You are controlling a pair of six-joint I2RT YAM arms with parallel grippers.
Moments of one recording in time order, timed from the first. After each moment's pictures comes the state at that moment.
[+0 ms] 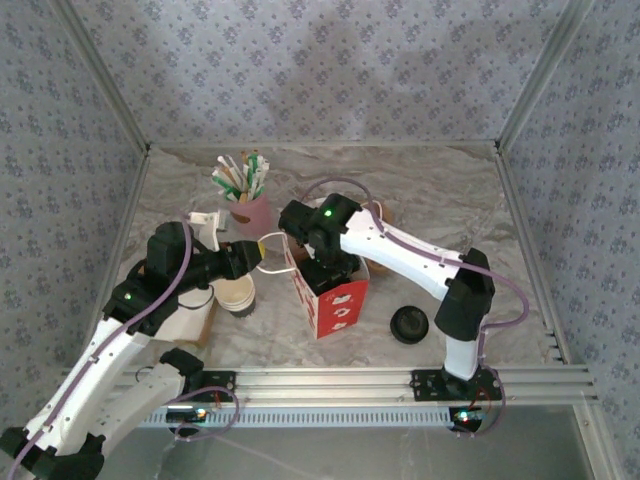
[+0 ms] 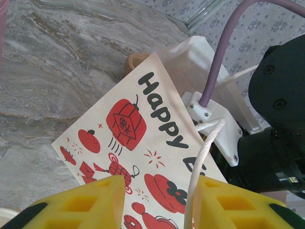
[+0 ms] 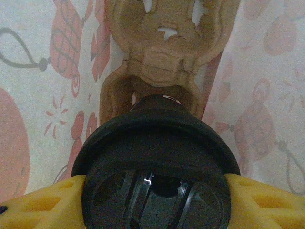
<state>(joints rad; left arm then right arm) -0.51 0.72 0.88 -0.61 0.32 -0.65 0.99 1.85 1.80 -1.47 0.00 0.40</state>
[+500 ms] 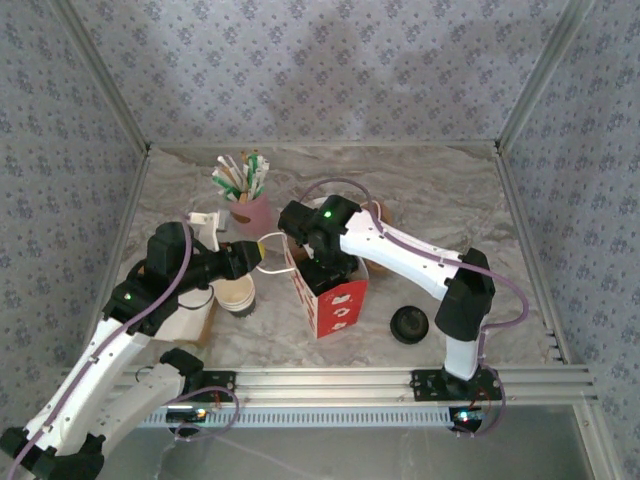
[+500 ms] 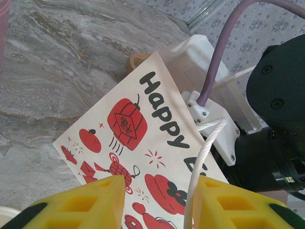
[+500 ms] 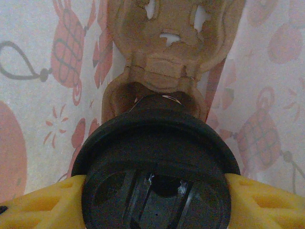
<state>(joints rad) -0.51 0.72 0.88 -0.61 0.32 -0.65 0.99 1.84 1.78 -1.44 0.00 0.40</state>
